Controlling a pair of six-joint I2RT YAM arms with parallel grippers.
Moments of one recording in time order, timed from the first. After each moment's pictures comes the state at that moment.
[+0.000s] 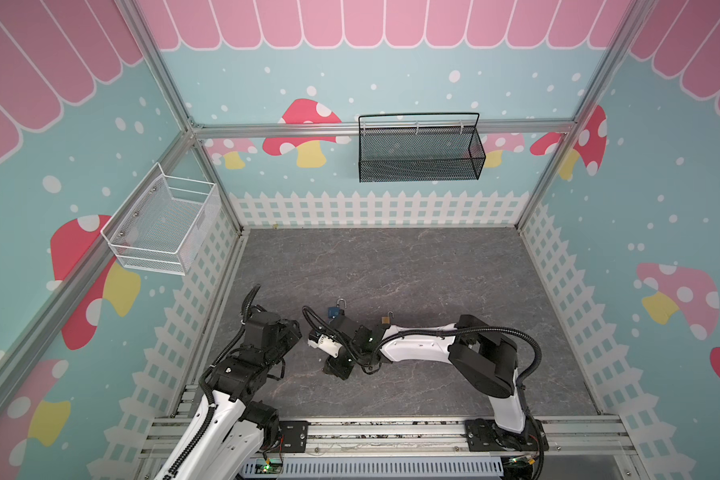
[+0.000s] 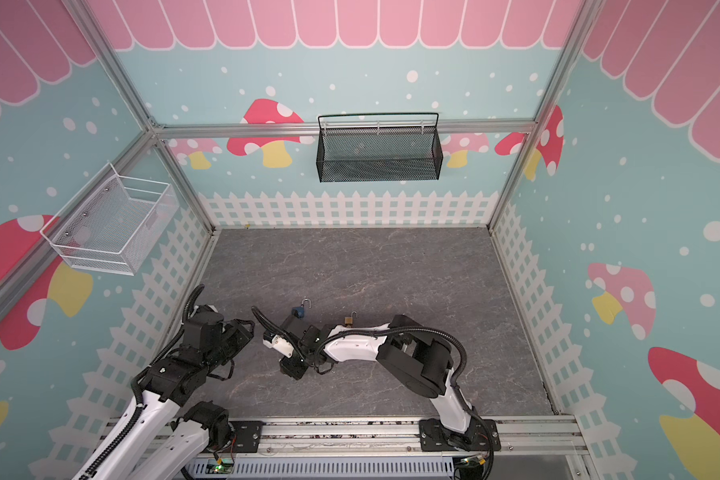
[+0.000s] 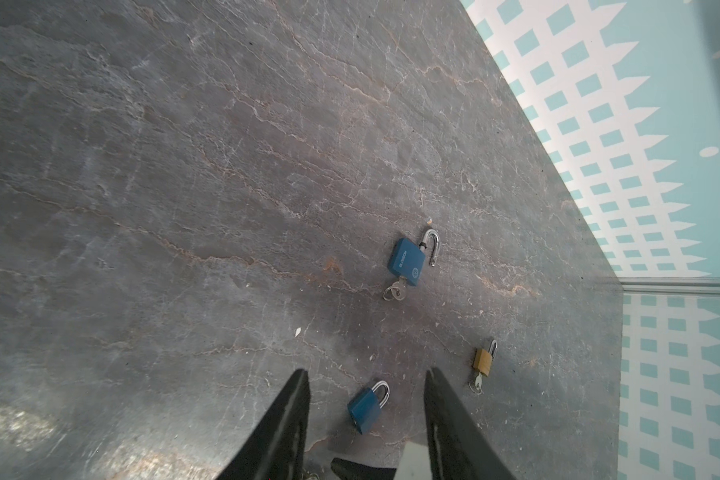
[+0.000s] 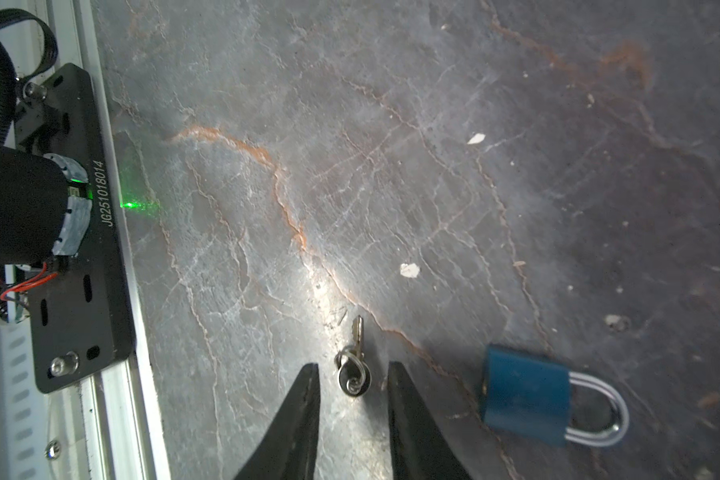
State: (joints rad) left arm -0.27 0.62 0.55 -0.66 -0.10 -0.99; right arm 1.14 2.02 1.31 -0.23 -0.27 0.09
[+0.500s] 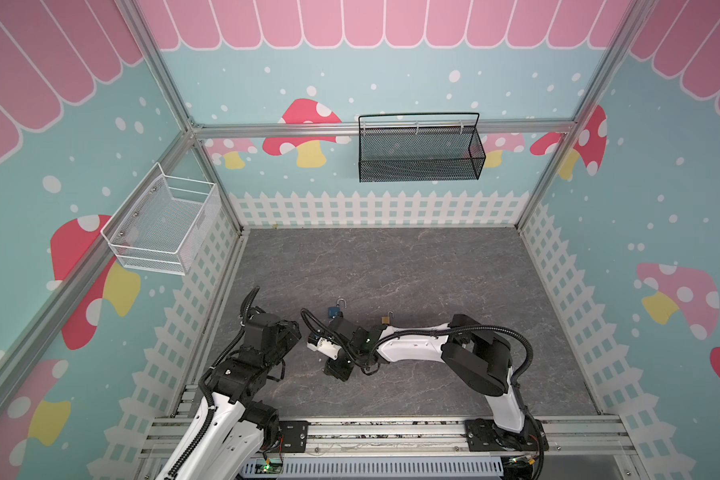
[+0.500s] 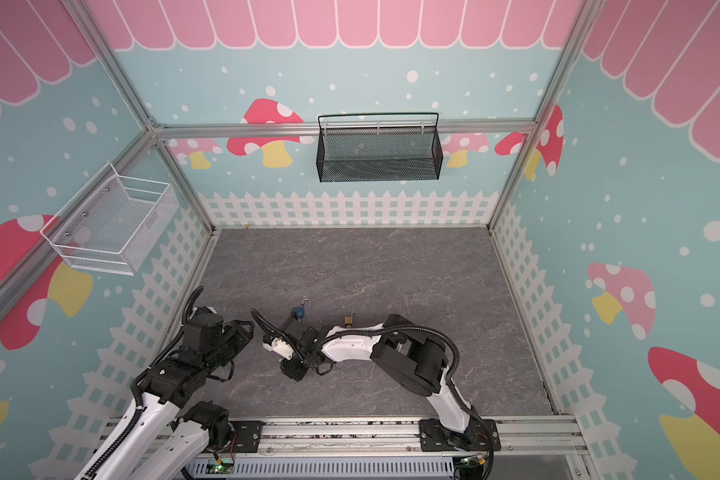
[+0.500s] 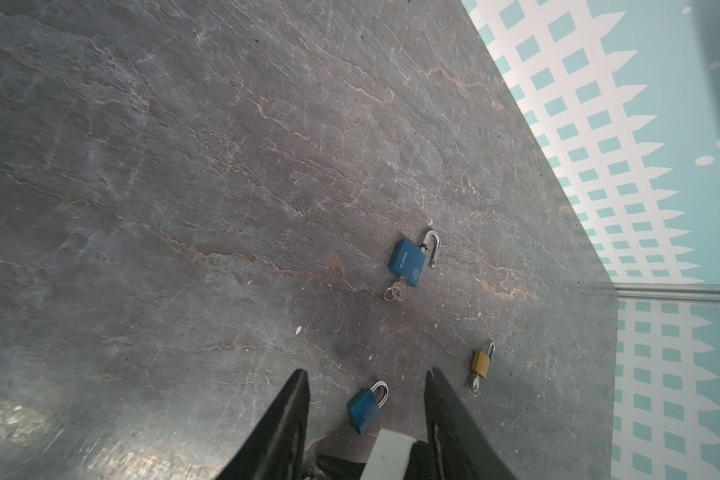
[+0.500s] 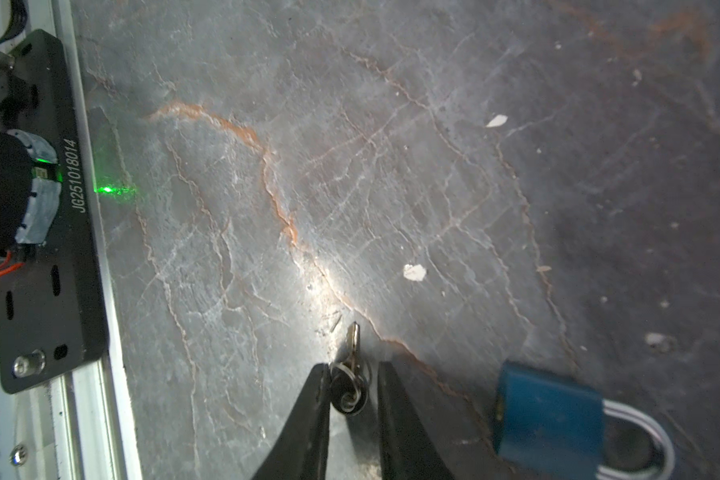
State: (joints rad) left arm -0.27 0.61 0.54 -0.66 -0.11 -1.01; right arm 1.14 2.06 1.31 -0.24 -0.28 0.07
